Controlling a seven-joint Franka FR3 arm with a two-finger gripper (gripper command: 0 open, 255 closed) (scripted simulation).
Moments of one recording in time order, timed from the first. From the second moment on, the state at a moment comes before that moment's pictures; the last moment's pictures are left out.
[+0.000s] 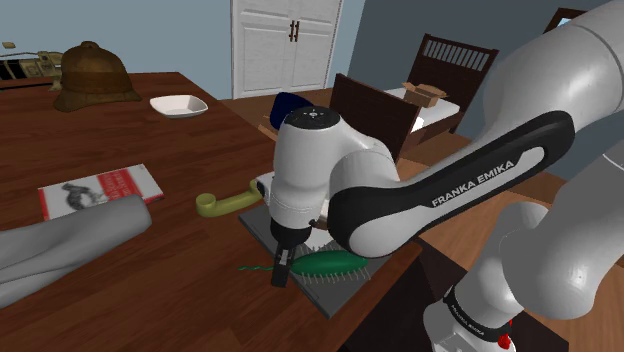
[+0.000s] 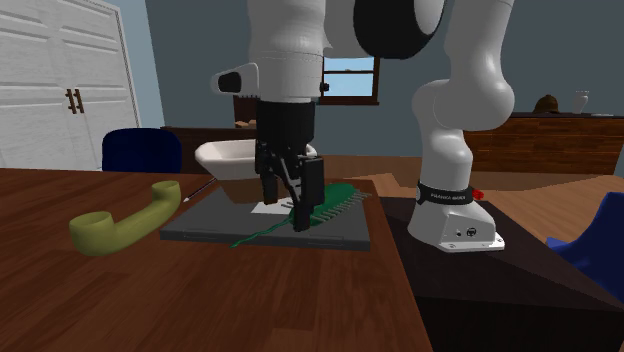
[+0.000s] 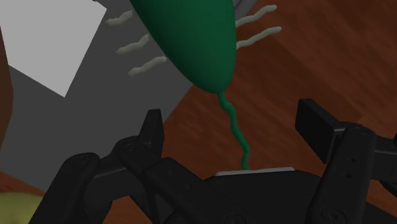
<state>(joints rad) 0.31 -0.14 0.48 -2.46 0.02 2.34 0.07</state>
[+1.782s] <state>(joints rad) 0.31 -0.17 0.47 -2.44 0.03 2.30 0.06</state>
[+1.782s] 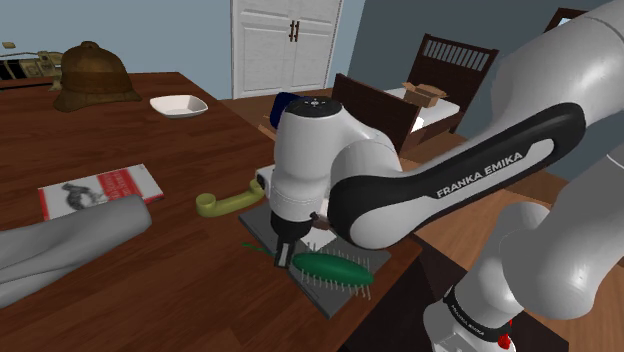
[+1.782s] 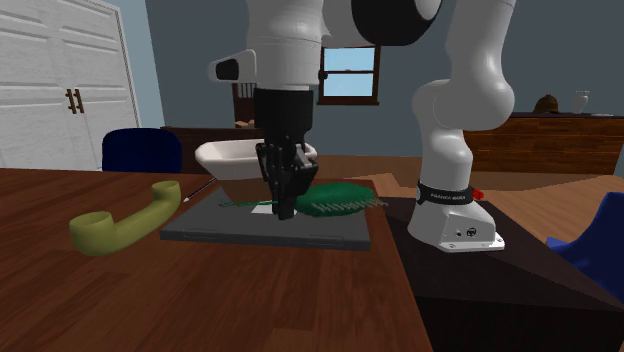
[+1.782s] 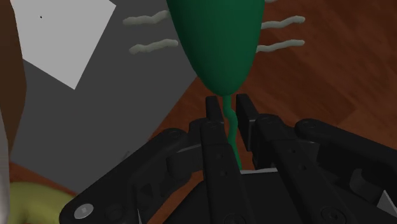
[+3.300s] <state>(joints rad) 0.32 -0.31 0.43 -2.24 0.08 1.98 0.00</state>
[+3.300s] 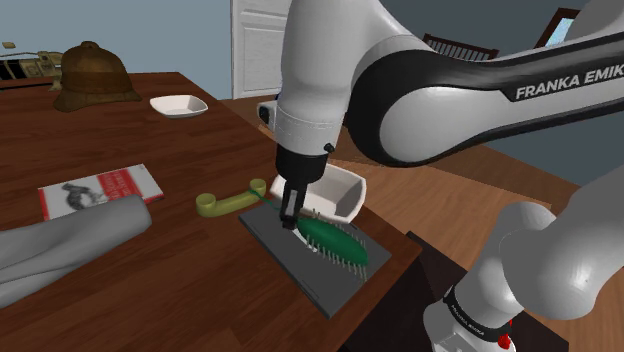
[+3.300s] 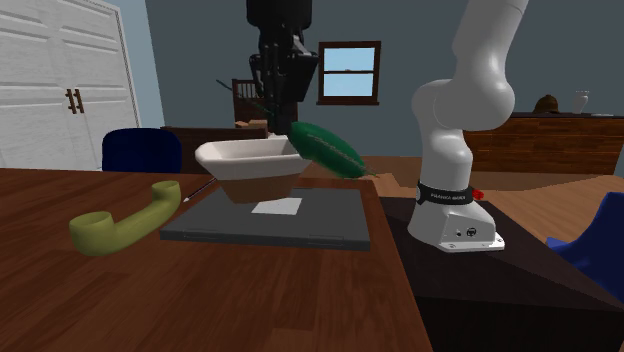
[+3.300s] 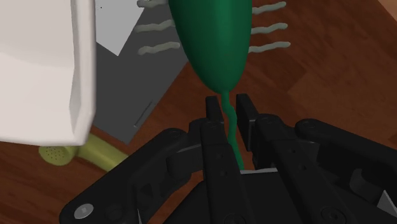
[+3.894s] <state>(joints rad) 0.29 -0.33 0.37 -2.20 0.07 1.91 -0.08</state>
